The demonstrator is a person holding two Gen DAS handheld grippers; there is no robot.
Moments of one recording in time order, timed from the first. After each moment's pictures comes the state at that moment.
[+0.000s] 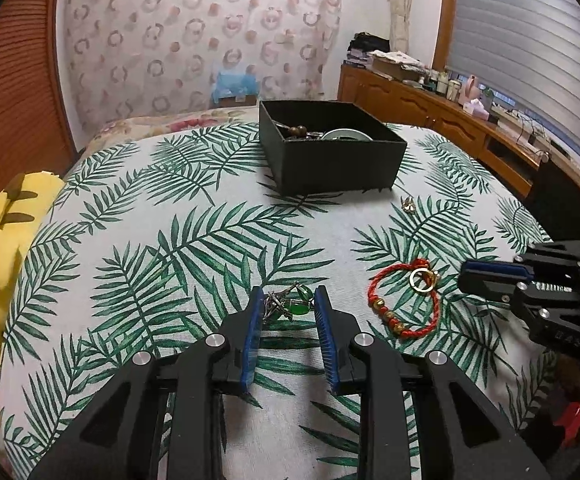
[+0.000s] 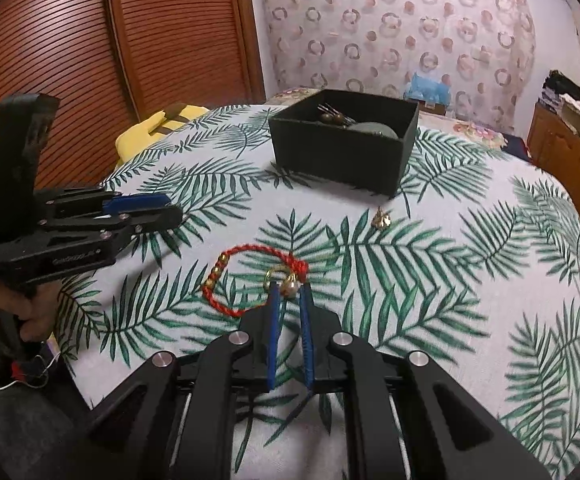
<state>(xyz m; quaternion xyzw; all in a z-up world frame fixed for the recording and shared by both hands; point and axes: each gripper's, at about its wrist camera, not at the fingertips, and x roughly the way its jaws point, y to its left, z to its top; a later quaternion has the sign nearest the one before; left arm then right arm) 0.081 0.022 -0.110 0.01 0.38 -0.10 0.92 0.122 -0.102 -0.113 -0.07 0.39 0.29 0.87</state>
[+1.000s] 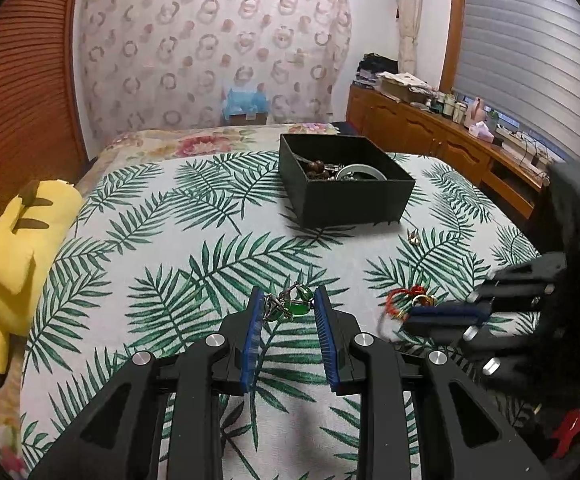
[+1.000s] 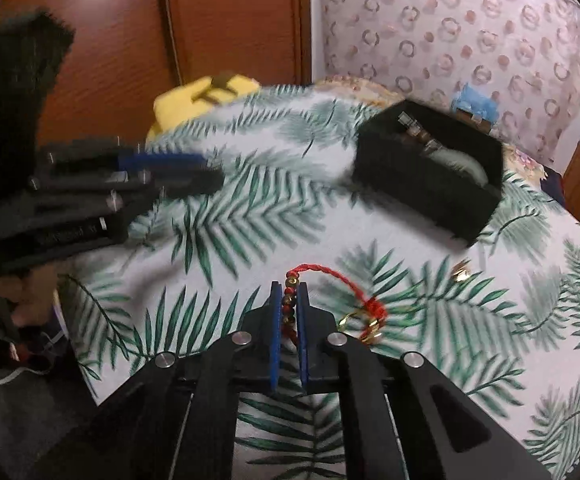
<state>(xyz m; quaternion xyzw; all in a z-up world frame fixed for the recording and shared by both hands) 0.076 0.041 -0.084 -0.01 0.35 -0.09 0.93 0.132 -0.049 -0.100 -0.13 0.40 0.35 0.84</state>
